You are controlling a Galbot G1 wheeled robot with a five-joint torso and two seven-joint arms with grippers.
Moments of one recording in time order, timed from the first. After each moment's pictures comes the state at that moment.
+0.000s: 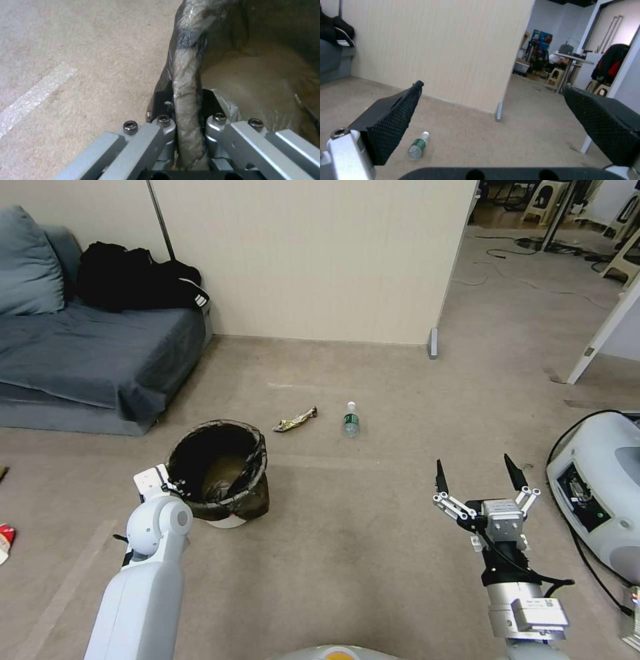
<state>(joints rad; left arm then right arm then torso) 1.16 -1.39 -0.68 -1.78 -0.59 0.73 -0.62 -1.84 1.61 0.58 2.33 -0.25 0.19 0.00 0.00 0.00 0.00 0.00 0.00</state>
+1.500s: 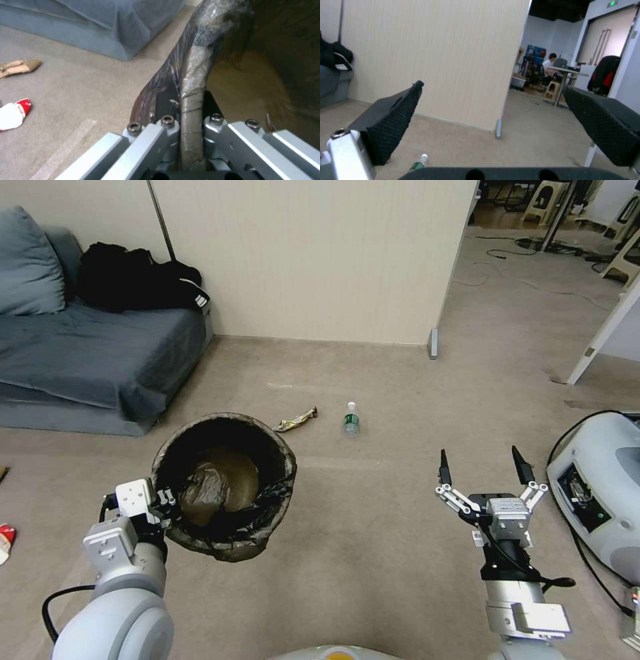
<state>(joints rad) 1.68 -1.44 -0.63 -2.47 -0.32 0.62 -0.48 -1.82 1.61 0.57 2.32 -0.23 0.28 0.04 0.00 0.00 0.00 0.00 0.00</state>
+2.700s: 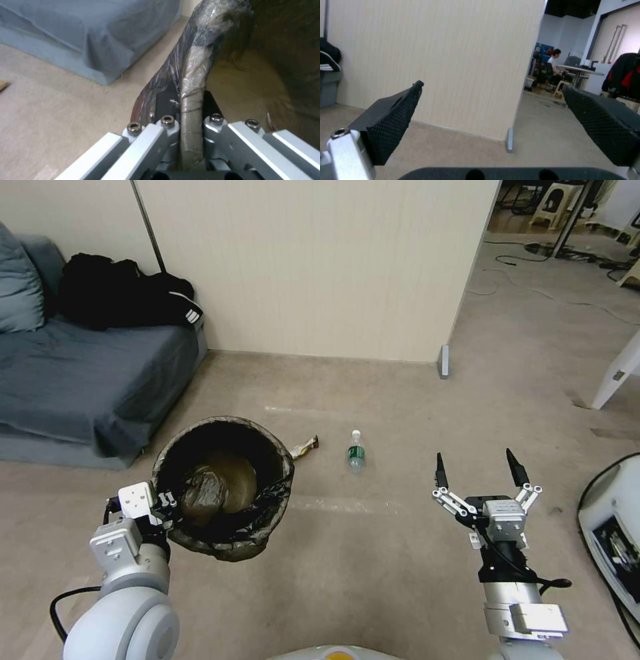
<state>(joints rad) 1.66 -1.45 -0.62 -2.45 -0.31 0.60 -0.49 -1.82 1.61 0.57 2.31 -0.22 0.28 0.02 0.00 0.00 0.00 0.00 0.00</state>
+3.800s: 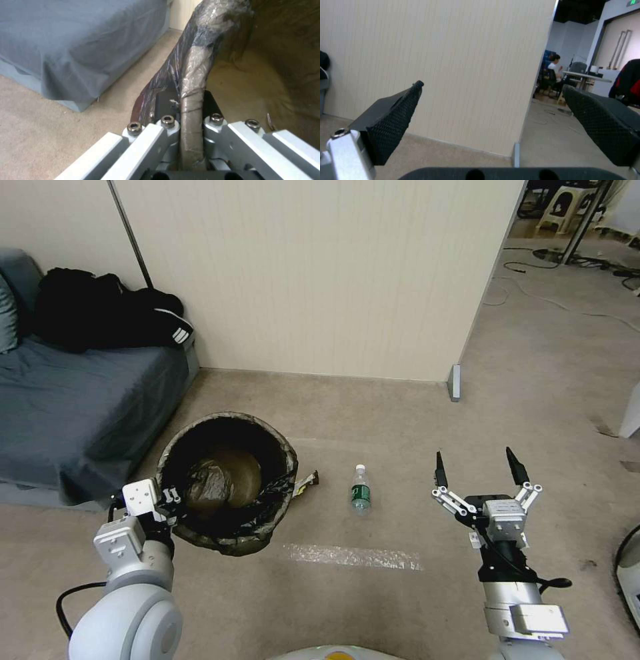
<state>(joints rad) 1.65 -1.46 -0.62 -2.43 -0.31 0.58 -0.46 -1.82 1.61 0.57 2.31 -0.22 0.31 0.01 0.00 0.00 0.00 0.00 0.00</state>
